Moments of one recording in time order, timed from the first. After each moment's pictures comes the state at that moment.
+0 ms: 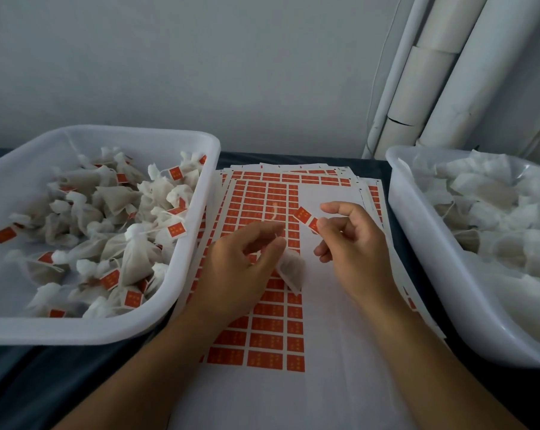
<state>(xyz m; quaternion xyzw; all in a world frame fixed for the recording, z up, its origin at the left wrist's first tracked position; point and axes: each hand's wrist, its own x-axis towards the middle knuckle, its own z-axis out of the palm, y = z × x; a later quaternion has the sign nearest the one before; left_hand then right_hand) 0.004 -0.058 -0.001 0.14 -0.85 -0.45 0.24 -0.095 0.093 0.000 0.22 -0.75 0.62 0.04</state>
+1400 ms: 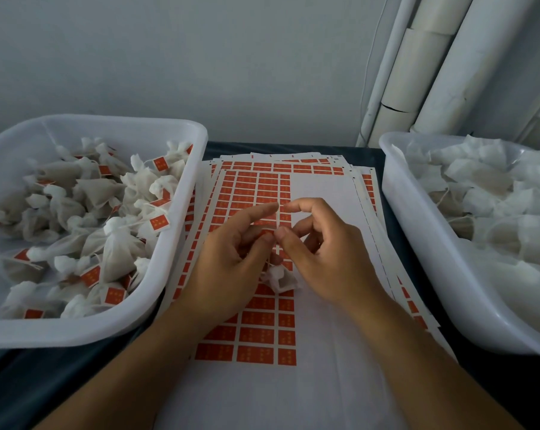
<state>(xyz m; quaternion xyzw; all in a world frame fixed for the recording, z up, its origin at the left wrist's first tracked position) 0.007 -0.054 -0.003 0.03 -0.79 -0.56 0.24 -0.080 0.089 0.004 0.37 -0.80 0.47 0.07</state>
